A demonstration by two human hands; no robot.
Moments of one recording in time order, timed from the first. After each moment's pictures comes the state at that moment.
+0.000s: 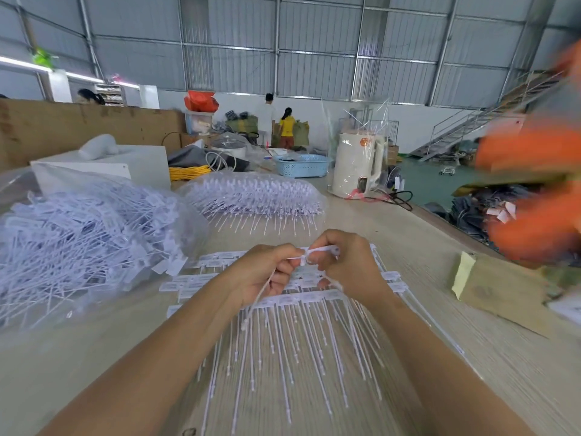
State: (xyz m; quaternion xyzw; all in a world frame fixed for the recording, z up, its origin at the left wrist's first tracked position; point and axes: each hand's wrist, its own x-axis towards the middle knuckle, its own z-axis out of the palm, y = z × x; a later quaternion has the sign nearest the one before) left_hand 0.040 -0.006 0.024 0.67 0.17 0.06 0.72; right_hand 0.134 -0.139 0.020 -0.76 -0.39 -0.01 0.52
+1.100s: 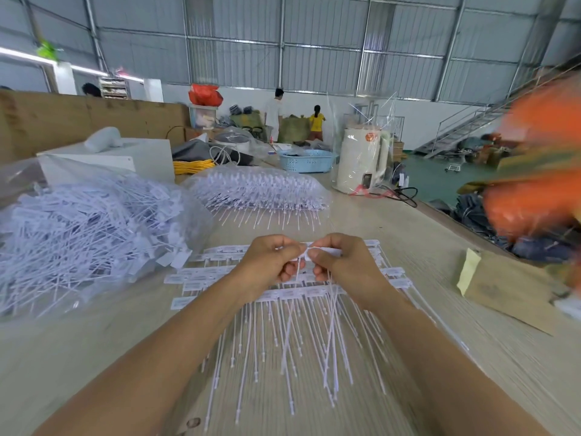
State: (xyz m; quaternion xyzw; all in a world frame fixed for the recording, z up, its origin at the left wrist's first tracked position) left_hand 0.042 -0.011 0.013 0.69 0.16 0.19 0.68; right_hand 0.126 -0.135 0.013 -0.68 -0.36 0.13 0.63
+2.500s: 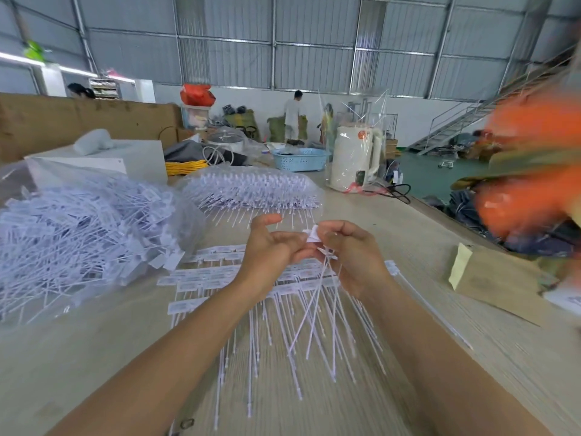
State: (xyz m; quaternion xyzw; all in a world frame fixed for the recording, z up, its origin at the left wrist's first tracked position) left_hand 0.048 -0.035 0.024 0.60 0.13 0.33 0.72; right_hand 0.123 -0.137 0.027 -0.54 -0.20 0.20 0.80
